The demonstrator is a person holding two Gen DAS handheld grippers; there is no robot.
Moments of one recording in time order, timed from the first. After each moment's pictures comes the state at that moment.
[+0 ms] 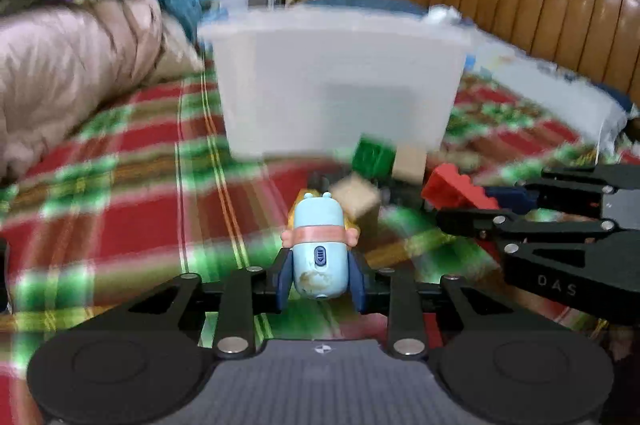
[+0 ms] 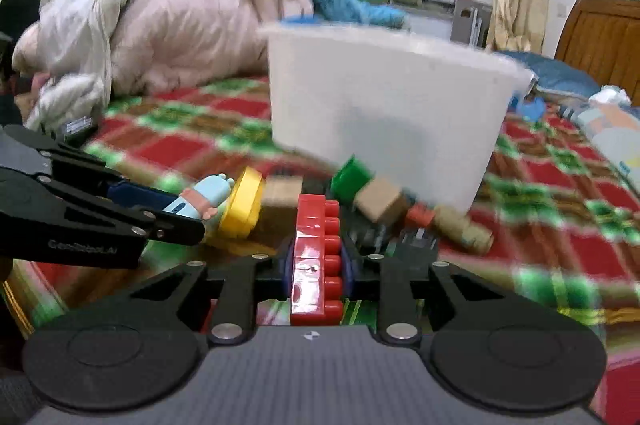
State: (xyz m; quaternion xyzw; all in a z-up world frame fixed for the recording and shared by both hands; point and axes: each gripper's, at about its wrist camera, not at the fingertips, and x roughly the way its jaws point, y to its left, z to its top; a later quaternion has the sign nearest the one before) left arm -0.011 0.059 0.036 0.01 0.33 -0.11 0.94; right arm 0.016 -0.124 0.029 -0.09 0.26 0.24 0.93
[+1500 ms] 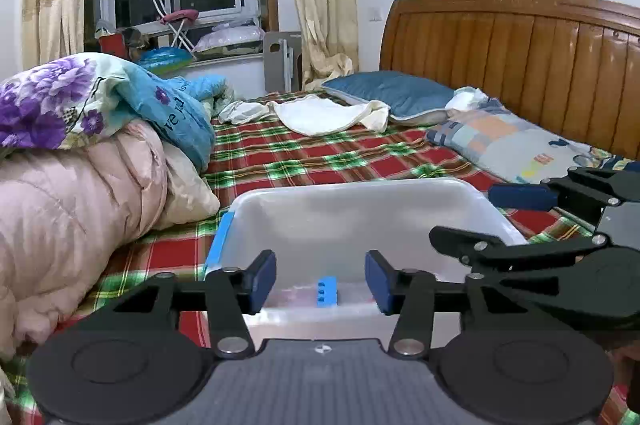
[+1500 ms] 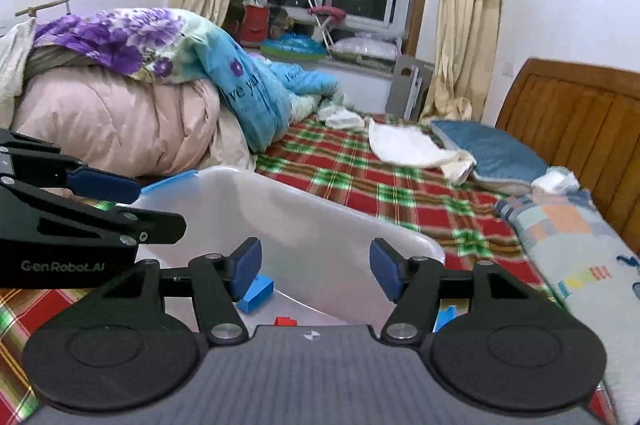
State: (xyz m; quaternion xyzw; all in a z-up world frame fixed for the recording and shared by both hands) left arm 0.108 0.039 0.139 0.04 0.24 -0.08 0.97; right arm 0.137 -0.120 0.127 -0.12 0.19 0.15 0.96
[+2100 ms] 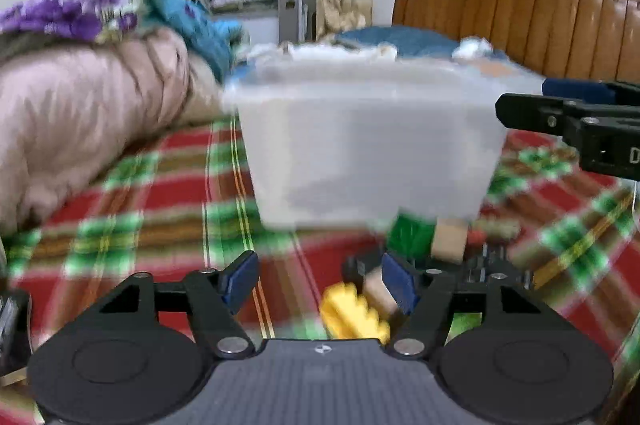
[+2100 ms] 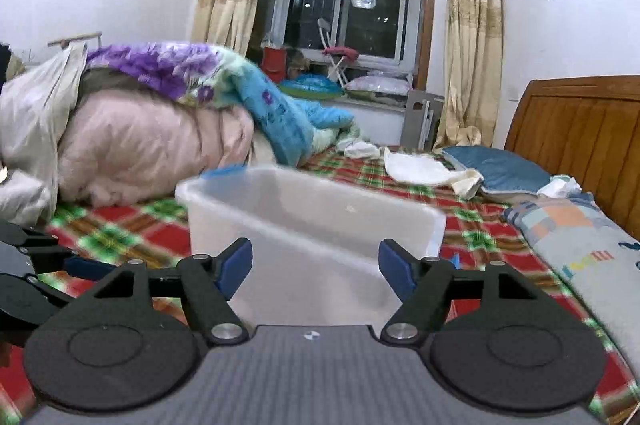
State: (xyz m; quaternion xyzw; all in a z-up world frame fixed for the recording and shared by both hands) left arm 0.023 0.056 0.044 0.02 0.30 -0.06 0.95; right arm 0.053 -0.145 0.095 -0.09 0.14 0.19 0.97
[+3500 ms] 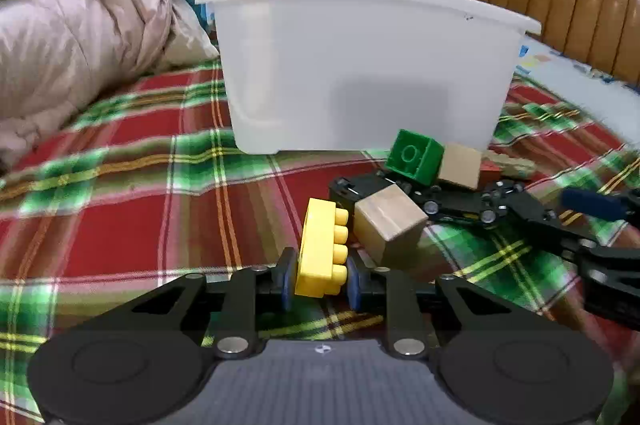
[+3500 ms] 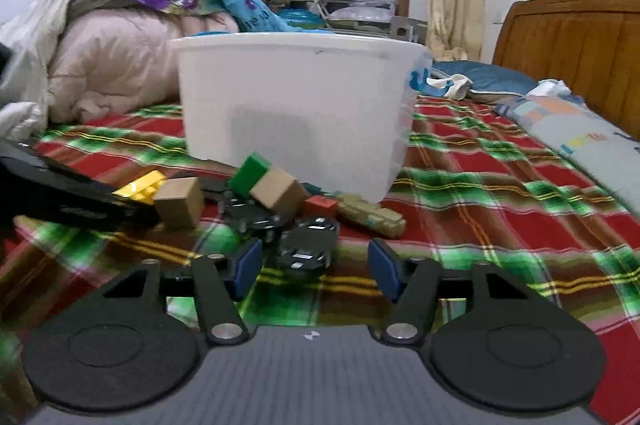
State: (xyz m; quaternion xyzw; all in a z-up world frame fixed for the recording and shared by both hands) left arm 0.034 0.054 -0.005 0.00 0.34 -0.08 0.94; right arm 0.029 -0.165 -0.008 -0.07 0.22 0.16 0.96
